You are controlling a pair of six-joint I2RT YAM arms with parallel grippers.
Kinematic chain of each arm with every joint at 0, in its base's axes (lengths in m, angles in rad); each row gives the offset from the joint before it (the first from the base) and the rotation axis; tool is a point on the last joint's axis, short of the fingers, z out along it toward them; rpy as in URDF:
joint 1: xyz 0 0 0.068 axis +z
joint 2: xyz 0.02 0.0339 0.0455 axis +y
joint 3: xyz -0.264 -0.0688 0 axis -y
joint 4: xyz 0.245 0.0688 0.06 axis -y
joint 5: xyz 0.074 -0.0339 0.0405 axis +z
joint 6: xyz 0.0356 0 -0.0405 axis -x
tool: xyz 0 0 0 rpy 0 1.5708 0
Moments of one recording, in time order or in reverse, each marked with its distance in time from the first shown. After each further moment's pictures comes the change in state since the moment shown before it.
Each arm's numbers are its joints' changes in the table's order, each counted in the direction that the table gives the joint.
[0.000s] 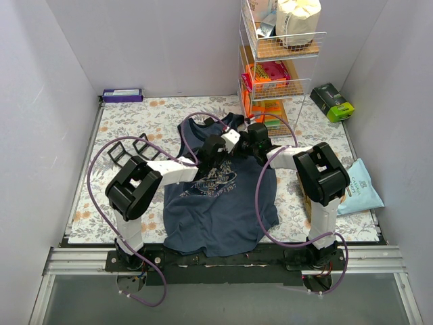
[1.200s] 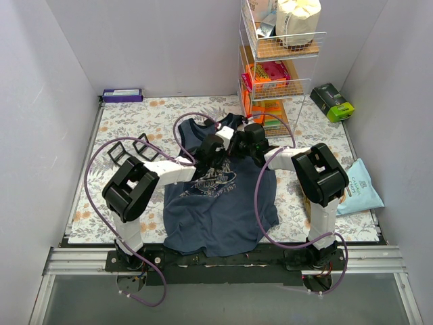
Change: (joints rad) left arm -0.001 -0.017 -0.011 -0.023 0.020 0.191; right arm 0.031 -0.001 0.002 0.007 -0.050 0.000
